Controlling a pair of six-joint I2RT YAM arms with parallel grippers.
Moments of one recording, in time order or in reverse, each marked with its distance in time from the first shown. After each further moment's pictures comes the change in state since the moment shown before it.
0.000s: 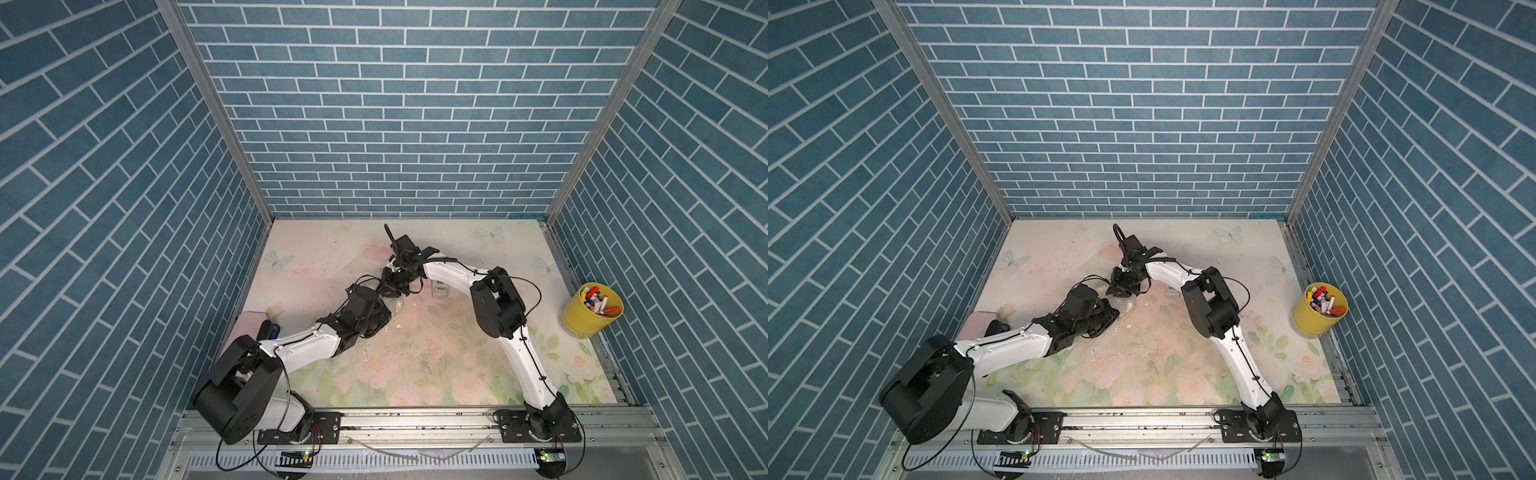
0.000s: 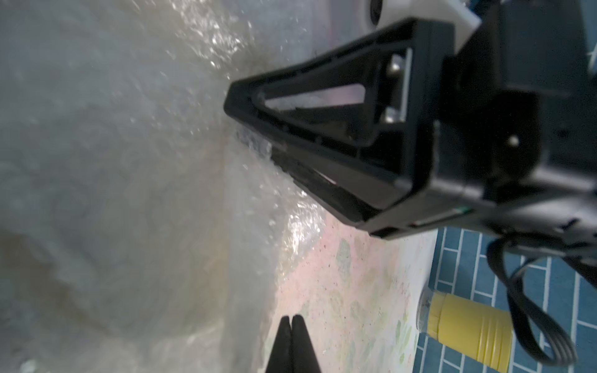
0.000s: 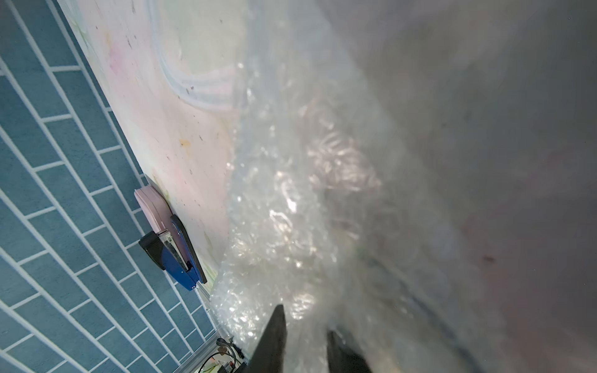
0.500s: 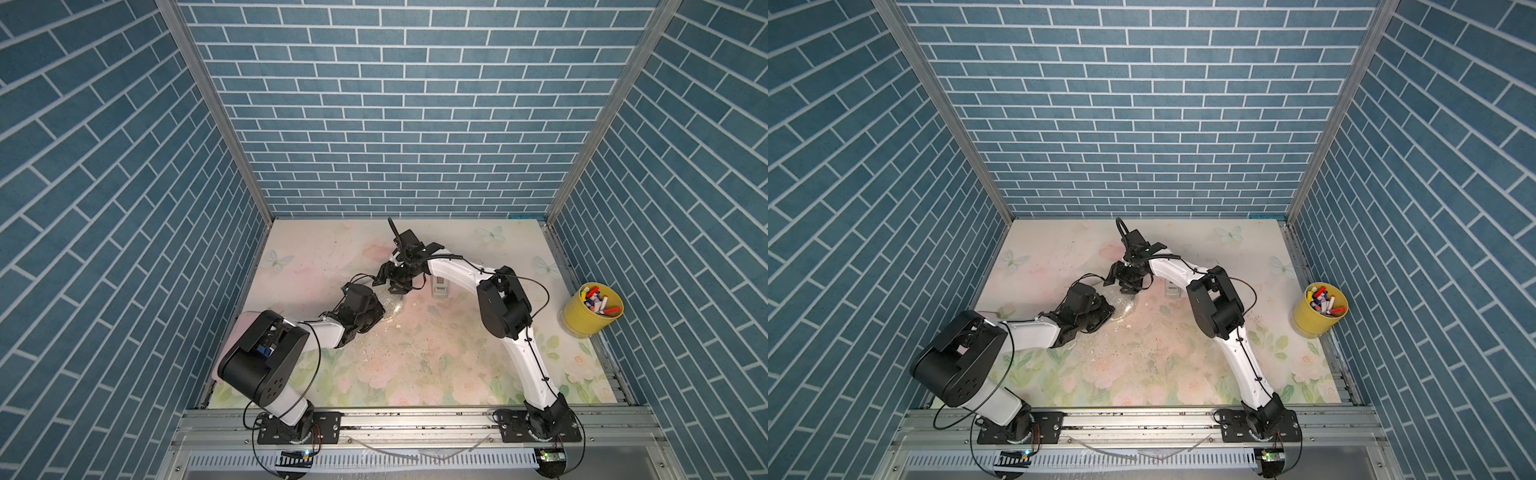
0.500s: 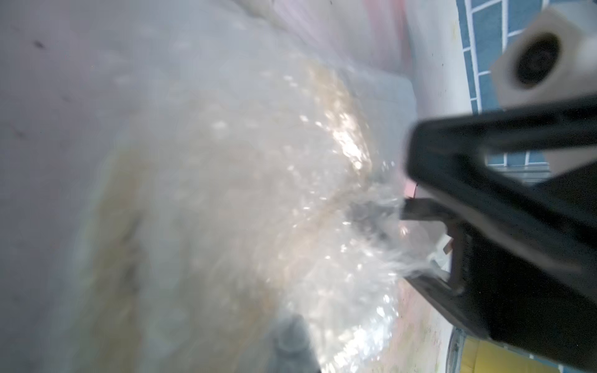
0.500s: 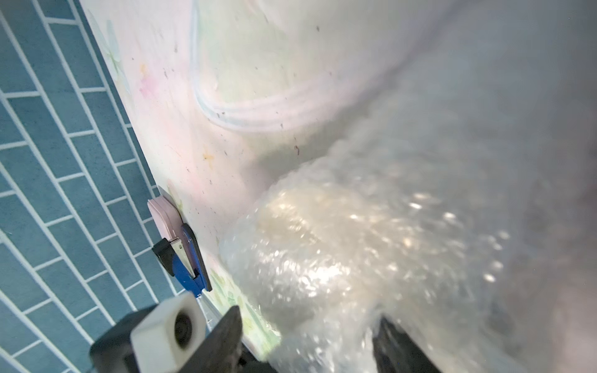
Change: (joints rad) left arm 0.117 0.171 -0.039 0.198 0.030 0.059; right arm -0.027 -0.092 -0.028 -0.013 0.075 -0.013
